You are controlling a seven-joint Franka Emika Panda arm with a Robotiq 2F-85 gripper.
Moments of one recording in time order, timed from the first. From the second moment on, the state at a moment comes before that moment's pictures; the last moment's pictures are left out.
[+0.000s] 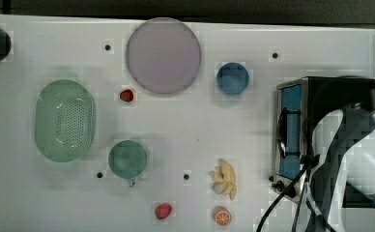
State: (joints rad) arm -0.11 0.22 -0.53 -1.84 0.01 0.47 0.02
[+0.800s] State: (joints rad) arm 0.01 0.02 -0.16 -1.56 0.03 0.10 0.02
